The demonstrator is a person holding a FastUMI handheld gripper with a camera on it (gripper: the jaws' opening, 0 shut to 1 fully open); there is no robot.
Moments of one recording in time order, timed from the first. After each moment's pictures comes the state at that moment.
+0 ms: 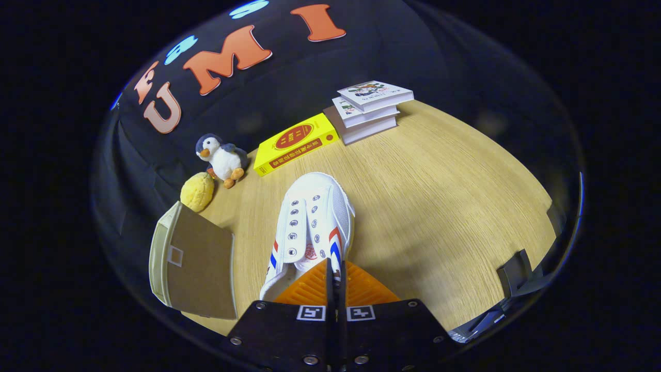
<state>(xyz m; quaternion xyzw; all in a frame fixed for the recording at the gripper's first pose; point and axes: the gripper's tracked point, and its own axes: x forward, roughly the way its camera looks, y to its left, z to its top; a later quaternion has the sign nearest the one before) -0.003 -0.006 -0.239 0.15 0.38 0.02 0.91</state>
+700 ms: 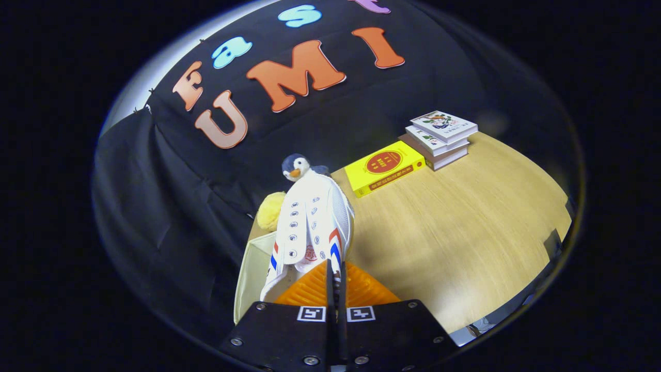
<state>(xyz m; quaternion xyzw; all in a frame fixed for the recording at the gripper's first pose) -0.032 0.207 -0.122 0.19 0.31 0.09 0.93</state>
